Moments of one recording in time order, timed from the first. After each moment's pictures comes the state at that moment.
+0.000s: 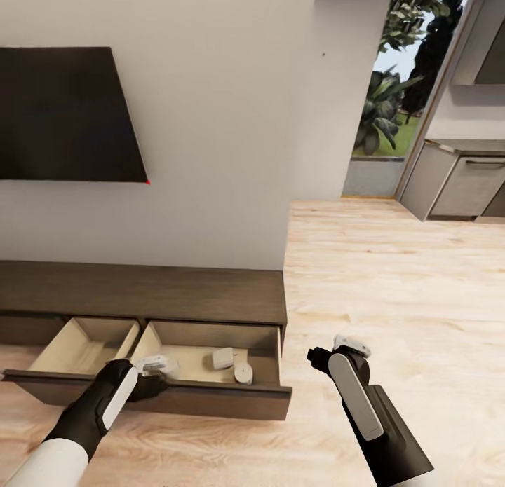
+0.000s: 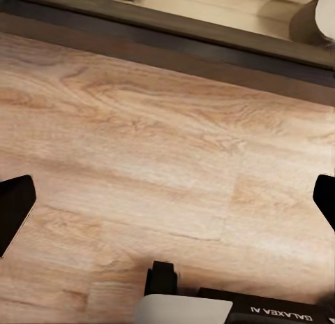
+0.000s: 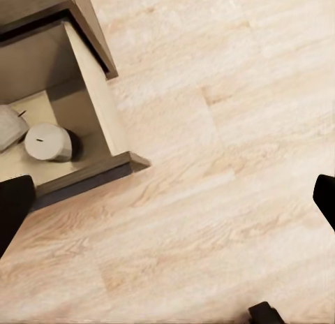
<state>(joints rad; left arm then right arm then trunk) -0.55 0.14 -0.06 -0.86 0.34 0.89 0.18 -0.43 0.05 0.20 -1.39 -0.83 0.77 -0.96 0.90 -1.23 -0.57</state>
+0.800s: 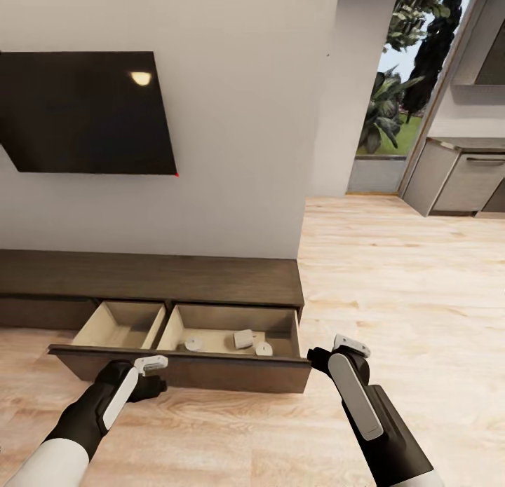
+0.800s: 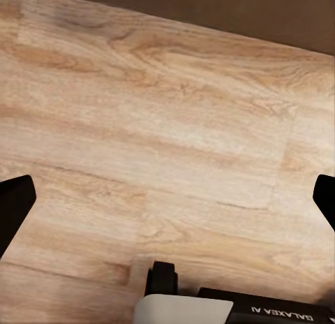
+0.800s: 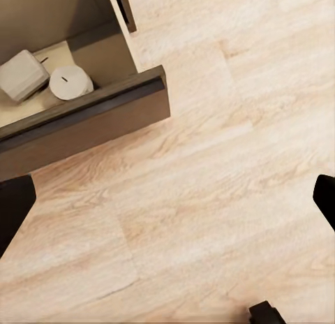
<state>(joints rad) -0.55 0.14 -0.07 -0.86 0.33 0.89 0.18 -0.43 0.05 0.21 -1.39 -0.83 0.77 -0.96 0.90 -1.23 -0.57</state>
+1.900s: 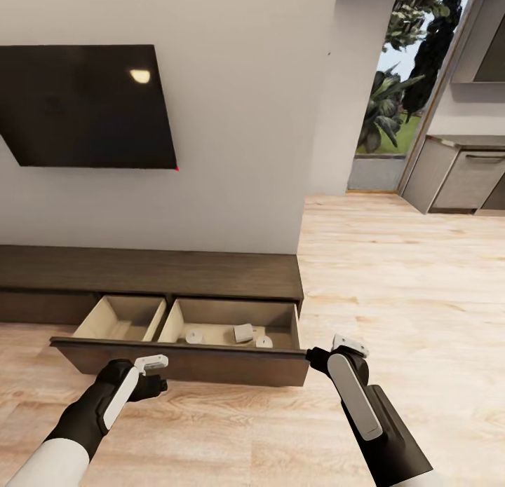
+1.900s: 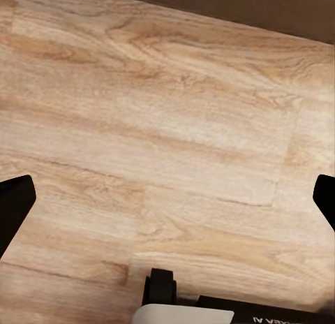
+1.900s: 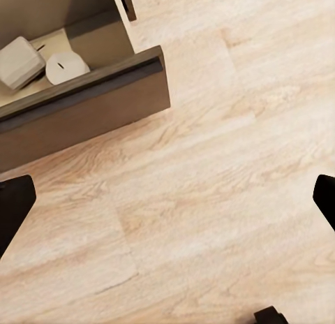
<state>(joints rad) -0.55 0.14 -0.07 -0.86 0.34 0.89 0.18 -0.43 0.05 0.21 -1.38 -0.83 0.77 -0.95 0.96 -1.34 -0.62</state>
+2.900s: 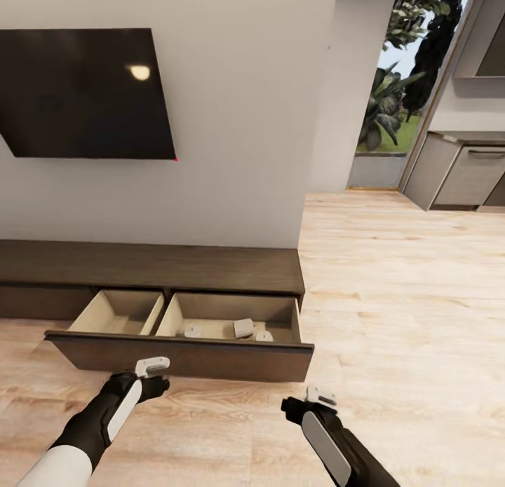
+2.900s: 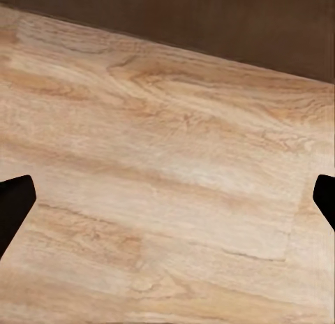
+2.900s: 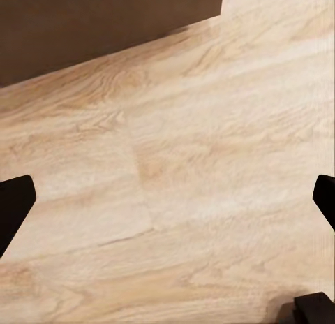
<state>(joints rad) -0.54 0.13 -0.09 -0.77 0.33 0.63 0.18 -0.41 0.05 0.43 -0.90 -0.81 0.40 -0.58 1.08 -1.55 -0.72</state>
